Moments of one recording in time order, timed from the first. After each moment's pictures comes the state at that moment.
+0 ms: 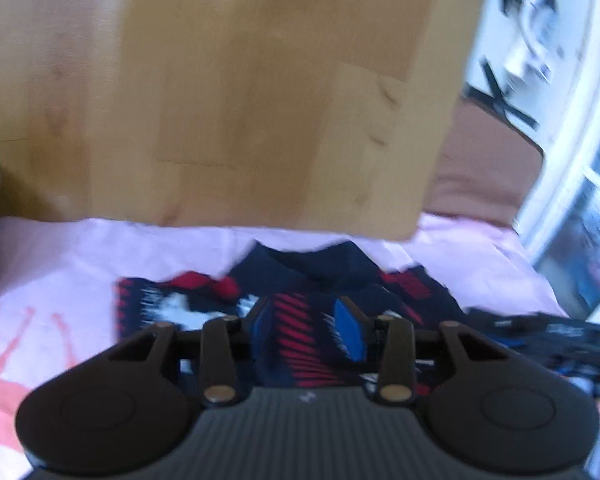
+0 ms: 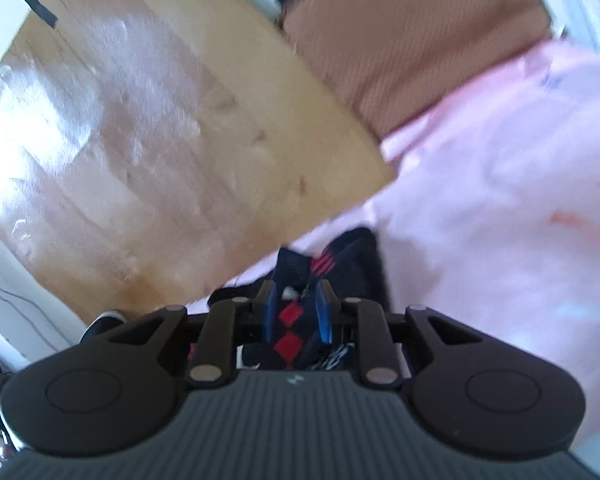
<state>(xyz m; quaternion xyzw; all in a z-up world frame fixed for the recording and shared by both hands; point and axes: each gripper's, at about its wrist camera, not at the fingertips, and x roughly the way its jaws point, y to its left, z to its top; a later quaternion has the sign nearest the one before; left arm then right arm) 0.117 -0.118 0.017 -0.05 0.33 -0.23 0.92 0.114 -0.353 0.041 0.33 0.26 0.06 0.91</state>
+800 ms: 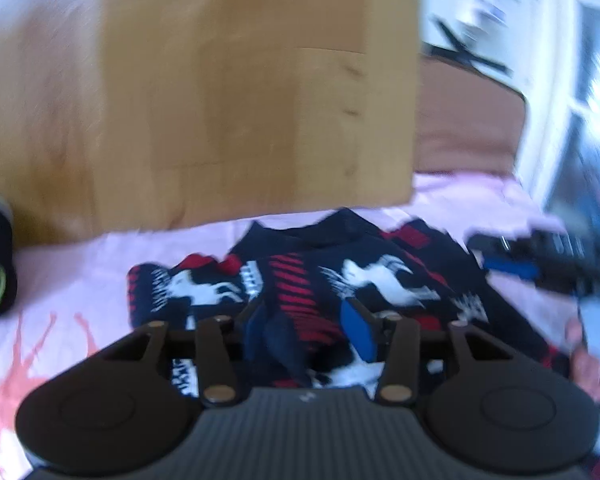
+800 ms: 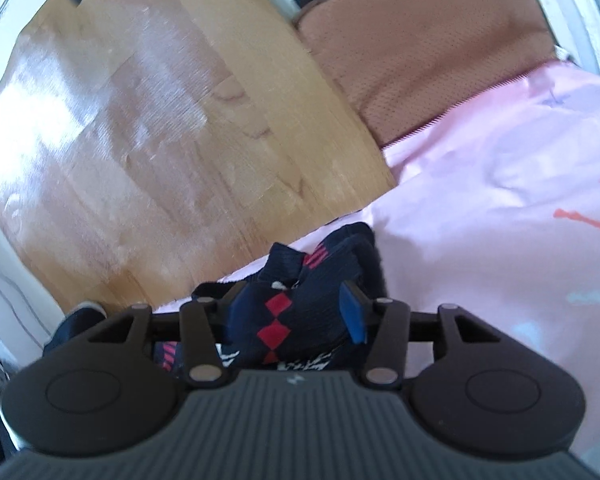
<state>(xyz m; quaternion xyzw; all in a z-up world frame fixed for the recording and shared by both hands) 0.064 -0.131 0.001 0.07 0.28 -0.21 0.93 0.097 -0.352 0.031 0.30 0.20 0.04 0.93</state>
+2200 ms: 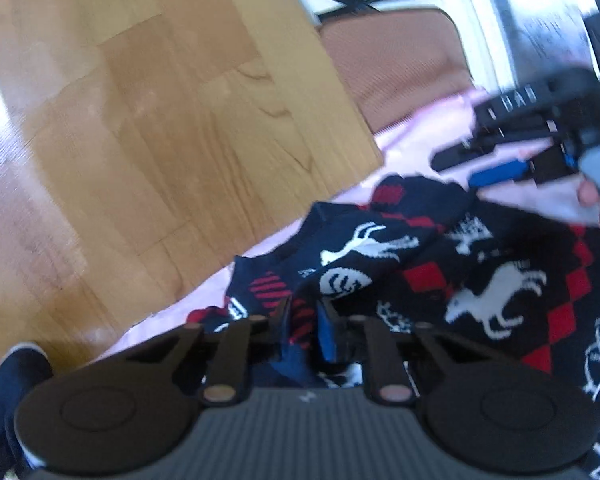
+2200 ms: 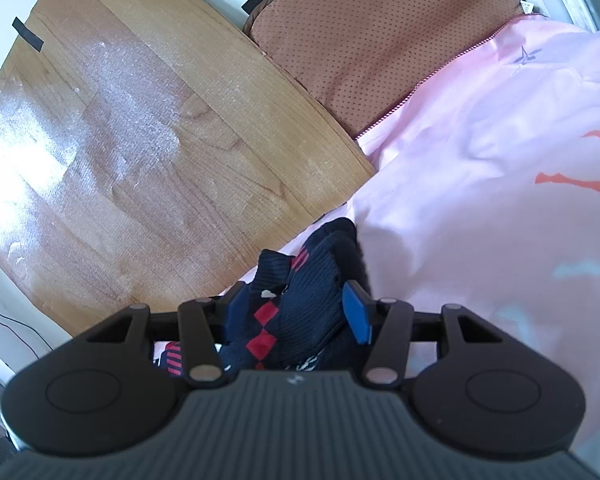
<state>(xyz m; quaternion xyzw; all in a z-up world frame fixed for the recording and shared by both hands) 0.043 -0.166 -0.014 0.27 0.20 -0.21 0.92 0.097 -0.367 0.024 0.35 0.20 0.04 0.91</state>
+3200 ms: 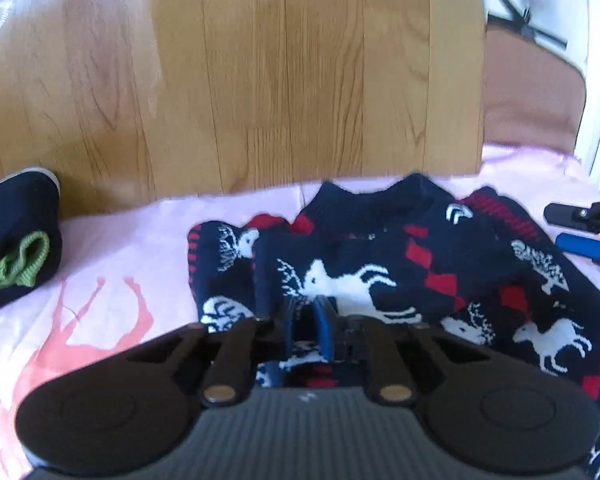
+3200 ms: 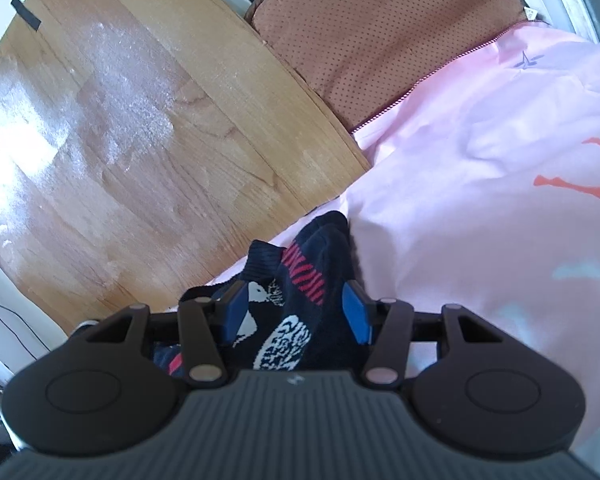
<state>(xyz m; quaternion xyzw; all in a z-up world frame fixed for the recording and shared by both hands) 0.077 -0.112 -0.017 0.06 0.31 -0.12 0.94 0.101 -0.358 0.023 0.32 0.22 0.03 0.92</state>
